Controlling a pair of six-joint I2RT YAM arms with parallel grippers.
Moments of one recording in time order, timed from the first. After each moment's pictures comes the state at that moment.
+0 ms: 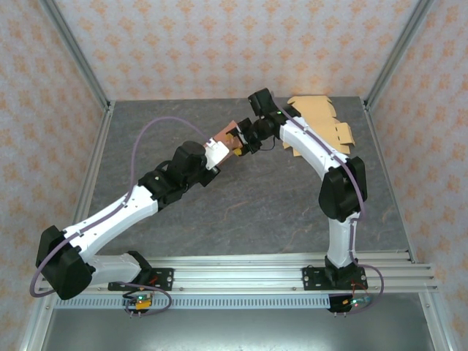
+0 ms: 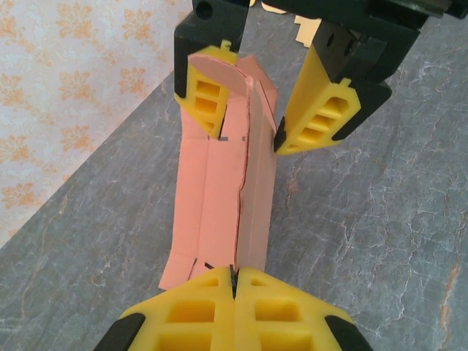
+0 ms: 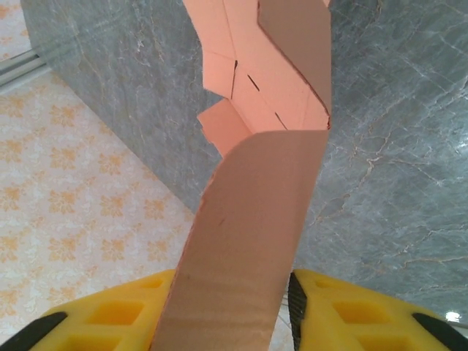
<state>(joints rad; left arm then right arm) -0.65 1.23 0.99 -0.33 -0.24 0.32 0.51 1.98 1.85 -0.86 -0.56 1.43</state>
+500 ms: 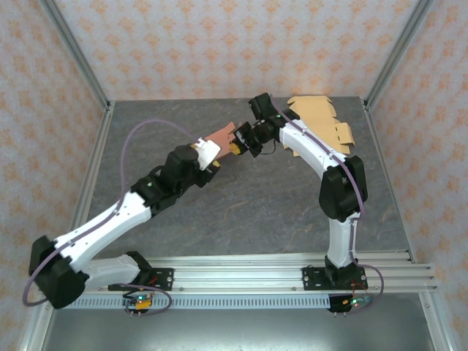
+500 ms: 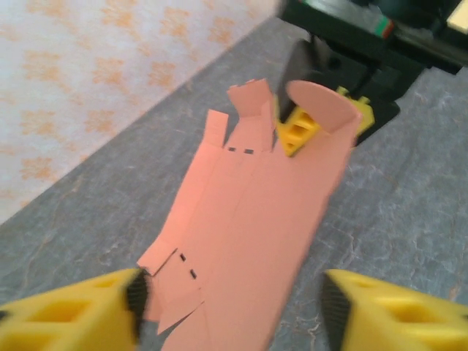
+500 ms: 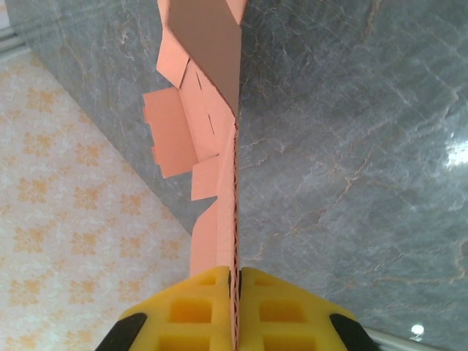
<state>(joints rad) -0.64 1.09 0.91 -0.31 -0.31 0.18 0.51 1.98 1.77 -0.81 -0.57 1.28</state>
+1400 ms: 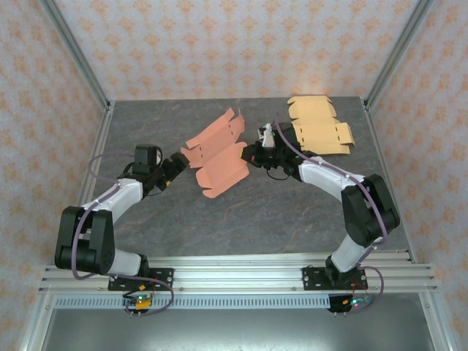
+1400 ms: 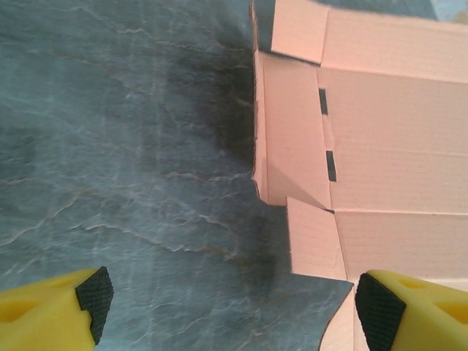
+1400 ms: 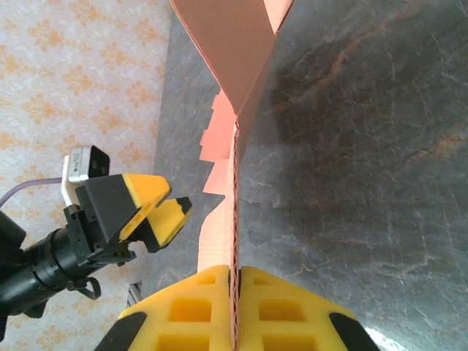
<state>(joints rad) -0.04 1.41 0.72 -0.12 0.30 -0.85 0.46 1.66 1.07 0.02 -0.60 0.81</state>
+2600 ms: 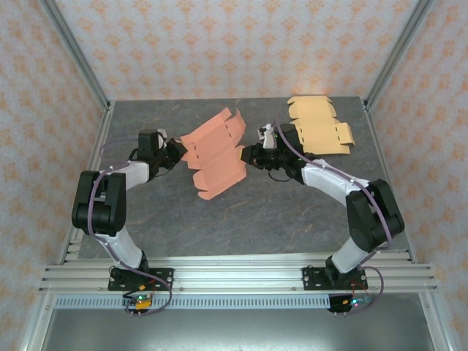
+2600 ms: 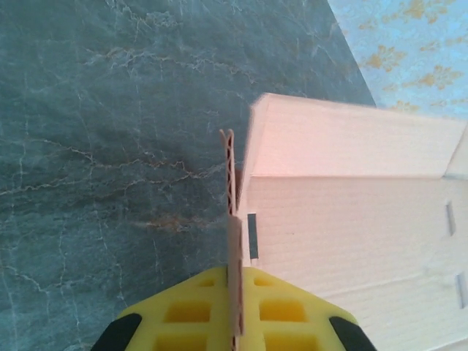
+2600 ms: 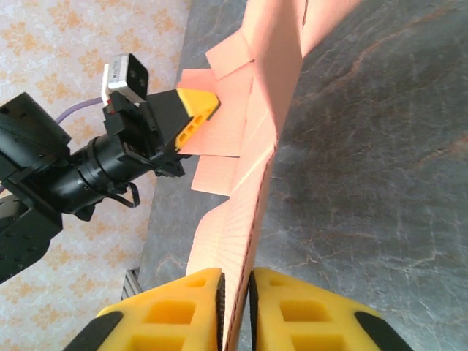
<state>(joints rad) 0.00 1.73 0.90 0.17 0.46 -0.87 0.47 1.60 1.01 0.02 -0.61 0.76</state>
